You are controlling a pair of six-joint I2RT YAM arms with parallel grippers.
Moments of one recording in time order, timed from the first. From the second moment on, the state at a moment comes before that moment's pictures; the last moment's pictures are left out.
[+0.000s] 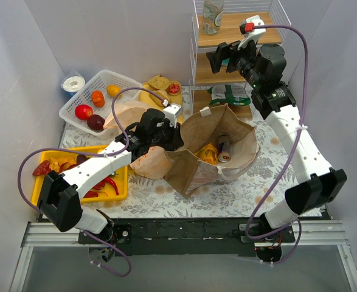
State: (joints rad) left arm -0.68 1.42 1.12 -0.27 0.19 -0.25; right arm 0.40 1.51 1.74 -0.11 -0.15 0.05
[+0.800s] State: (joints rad) left arm -0.68 1.42 1.12 -0.27 0.21 -0.25; right arm 0.30 2.05 2.23 0.05 -0.24 0.04
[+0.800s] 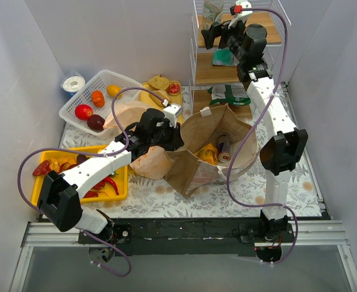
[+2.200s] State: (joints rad) left arm -0.68 1.42 1.12 -0.27 0.21 -0.25; right arm 0.29 2.12 2.25 0.20 -0.22 0.08
